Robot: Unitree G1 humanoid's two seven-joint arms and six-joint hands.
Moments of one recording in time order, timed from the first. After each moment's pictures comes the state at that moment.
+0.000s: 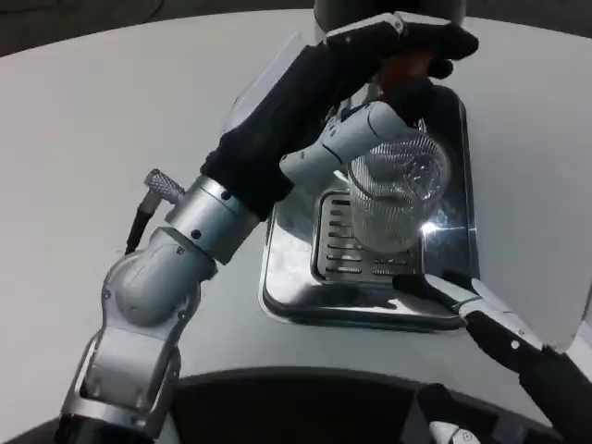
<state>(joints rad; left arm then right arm) -0.70 0.21 -0.08 0.15 -0.01 -0.37 -0.36 0.59 -0.29 -0.09 -0.98 -0.26 -0.11 0.36</state>
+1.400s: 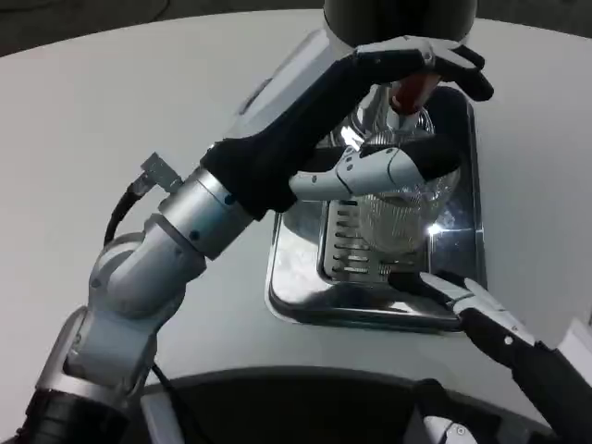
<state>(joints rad) -0.75 0.32 -0.13 0.24 0.16 -0.57 -0.34 0.56 -0.29 -0.07 -0.98 -0.28 -0.08 0.36</state>
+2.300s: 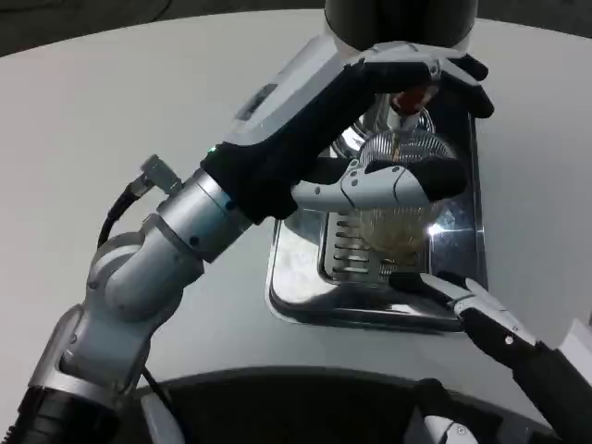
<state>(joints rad) -0.76 0.34 -0.14 0.25 0.21 -0.62 -0.31 0.57 -0.29 -0.07 -0.98 -0.28 -0.08 0.35</state>
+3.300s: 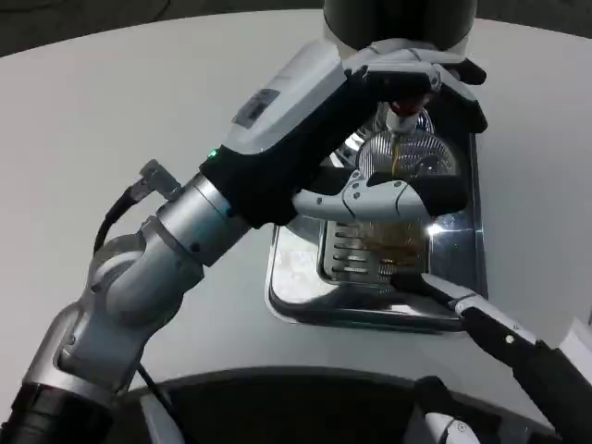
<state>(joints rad) -0.76 0.37 -0.17 0.28 0.28 -0.68 -0.23 0.56 -0.28 -0.06 -0.96 -0.28 -0.08 0.35</state>
